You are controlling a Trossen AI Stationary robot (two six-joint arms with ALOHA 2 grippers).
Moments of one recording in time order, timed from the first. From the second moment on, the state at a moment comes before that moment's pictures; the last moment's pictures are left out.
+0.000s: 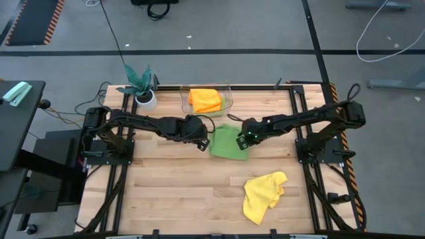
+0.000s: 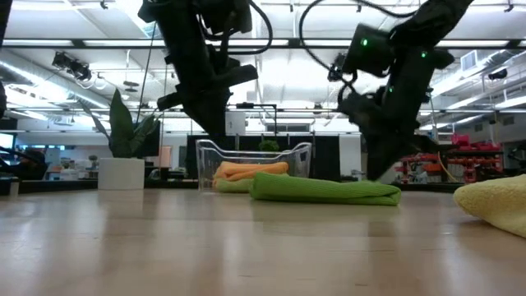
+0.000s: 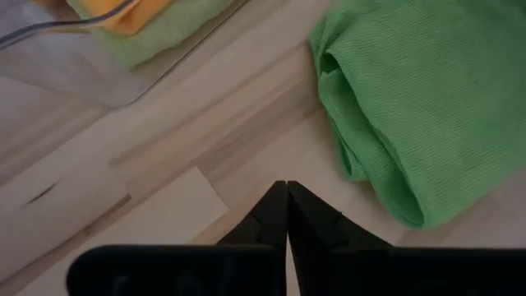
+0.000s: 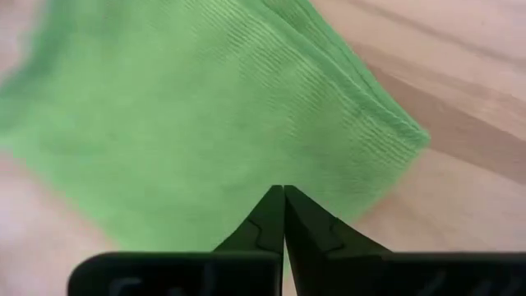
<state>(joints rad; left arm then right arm) 0.00 1.68 1.17 -0.65 -0.37 -0.85 -0.11 1.48 0.74 -0.45 0.06 0.98</state>
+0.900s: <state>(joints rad) 0.06 1.70 1.17 -0.57 -0.28 -0.66 0.05 0.97 0.47 -0.31 0.06 1.52</state>
